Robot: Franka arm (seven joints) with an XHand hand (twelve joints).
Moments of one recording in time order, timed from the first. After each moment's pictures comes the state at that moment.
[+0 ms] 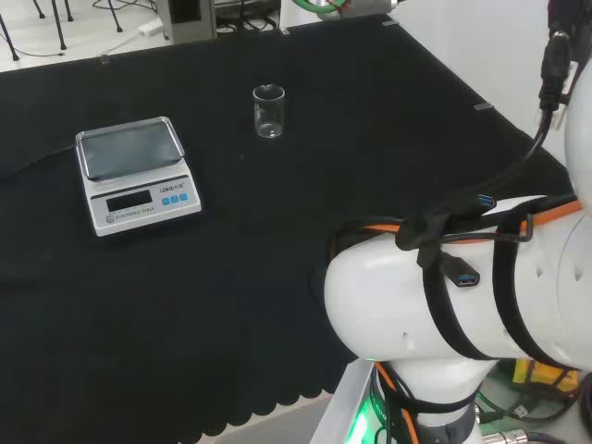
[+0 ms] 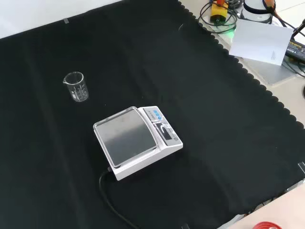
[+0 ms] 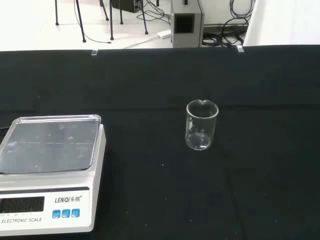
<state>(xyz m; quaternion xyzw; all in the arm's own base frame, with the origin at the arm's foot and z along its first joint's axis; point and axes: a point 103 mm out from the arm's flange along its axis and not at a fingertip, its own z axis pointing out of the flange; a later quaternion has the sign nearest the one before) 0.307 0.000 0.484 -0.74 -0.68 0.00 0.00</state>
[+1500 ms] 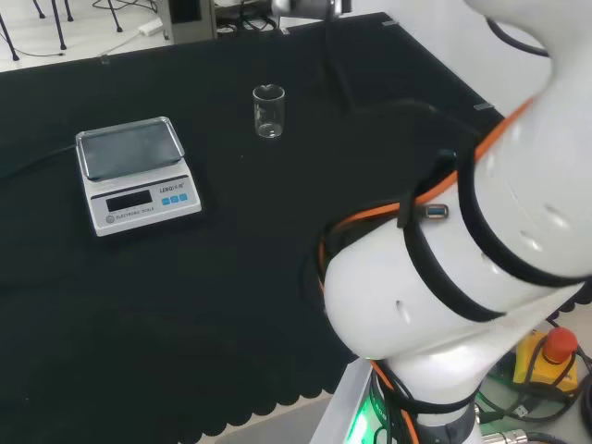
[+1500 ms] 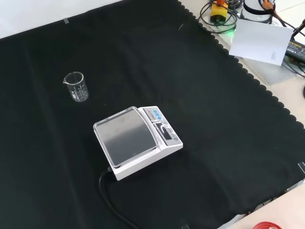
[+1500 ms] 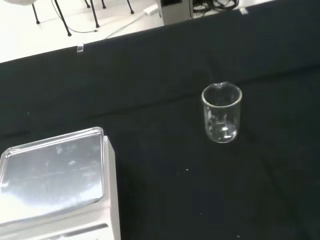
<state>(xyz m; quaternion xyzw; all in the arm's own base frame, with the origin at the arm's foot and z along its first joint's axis) 0.427 0.003 0.426 -0.77 -0.63 -0.02 0.09</state>
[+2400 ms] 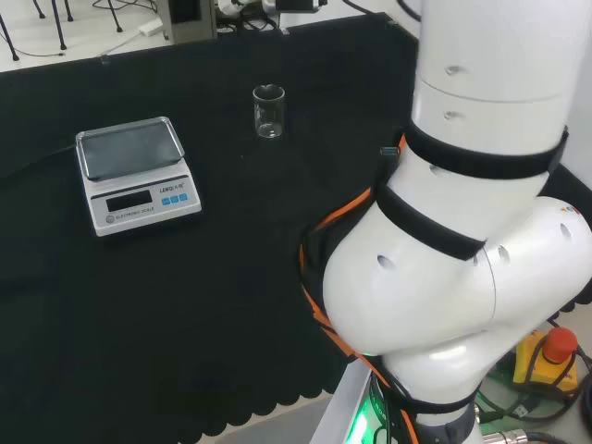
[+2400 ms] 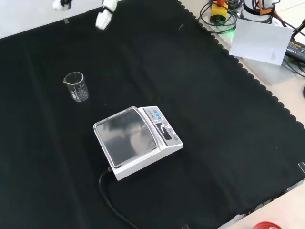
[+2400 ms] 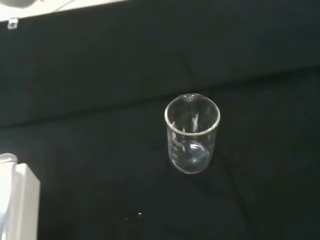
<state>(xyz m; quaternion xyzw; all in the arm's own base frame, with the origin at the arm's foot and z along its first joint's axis) 0.576 -0.044 0.353 -0.79 -0.61 0.05 0.09</state>
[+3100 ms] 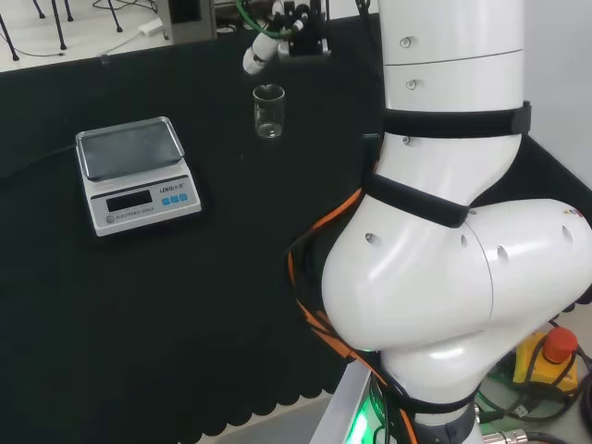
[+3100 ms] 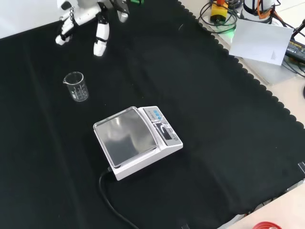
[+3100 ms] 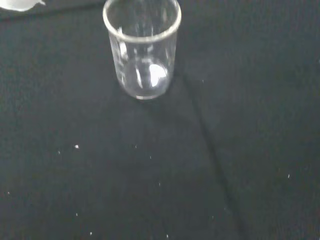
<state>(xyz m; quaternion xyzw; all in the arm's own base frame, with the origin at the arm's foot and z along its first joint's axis) 0.593 -0.080 0.250 -0.79 -0.58 0.13 0.15</state>
